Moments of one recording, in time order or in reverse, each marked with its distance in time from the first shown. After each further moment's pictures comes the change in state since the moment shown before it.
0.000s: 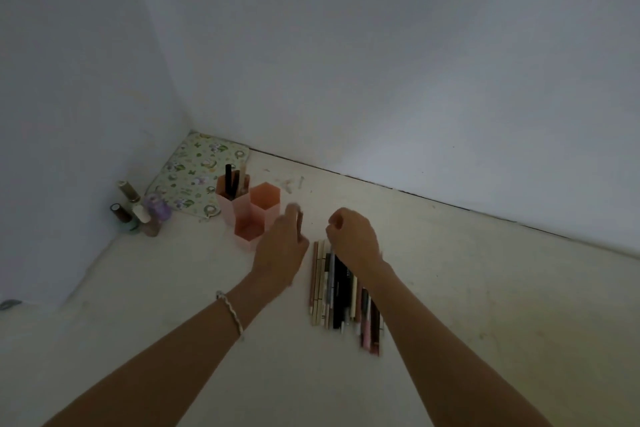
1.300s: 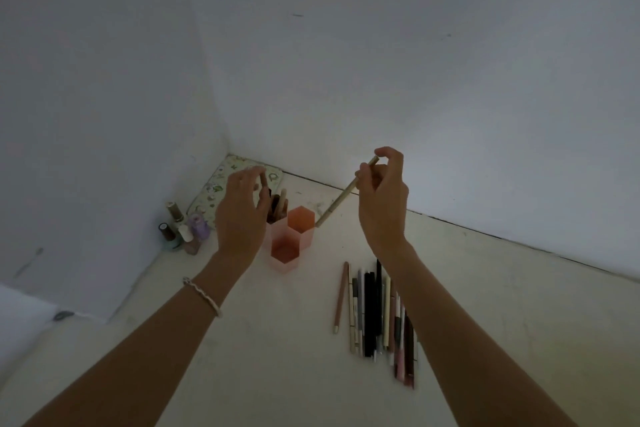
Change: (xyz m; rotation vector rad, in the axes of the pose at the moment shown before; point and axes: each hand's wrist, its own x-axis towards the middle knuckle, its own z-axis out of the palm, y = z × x) left_hand 0.046 -0.043 -0.112 -0.010 0.550 0.112; right_hand 0.027 -0.103 -0.051 0.627 0.439 -0.204
